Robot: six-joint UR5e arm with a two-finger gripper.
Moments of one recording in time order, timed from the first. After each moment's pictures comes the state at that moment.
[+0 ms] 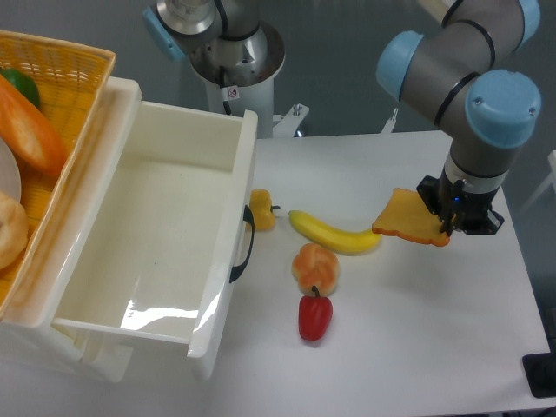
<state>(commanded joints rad) 2.74 -2.03 -1.28 -1.34 1.63 1.41</state>
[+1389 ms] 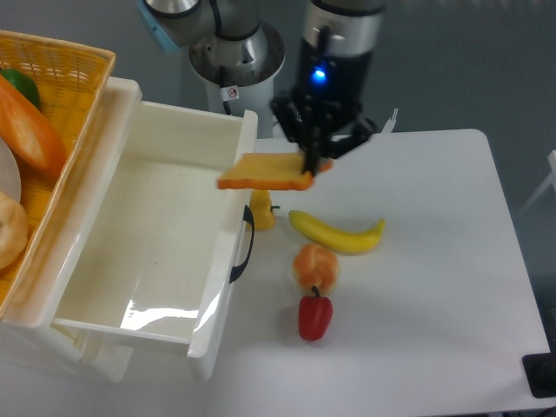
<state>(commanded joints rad) 2.45 -1.66 -1.33 -1.47 1.31 0.86</state>
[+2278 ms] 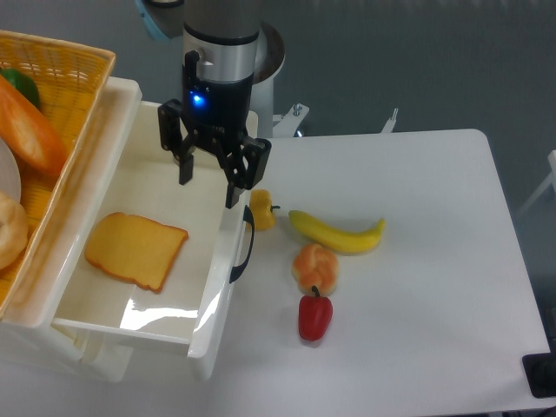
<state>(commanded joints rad) 2.37 -1.66 -1.44 -1.30 1.32 0.85</state>
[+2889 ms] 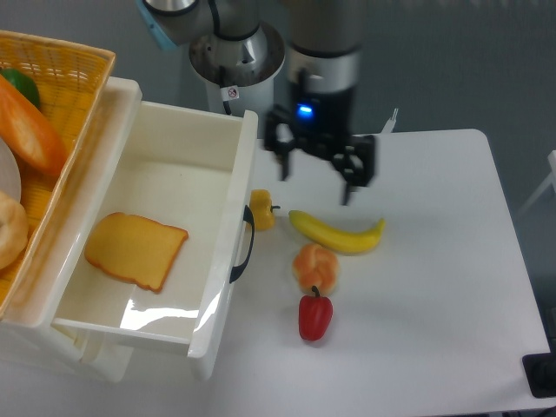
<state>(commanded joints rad) 2.67 -1.77 -1.47 -1.27 1.45 1.28</state>
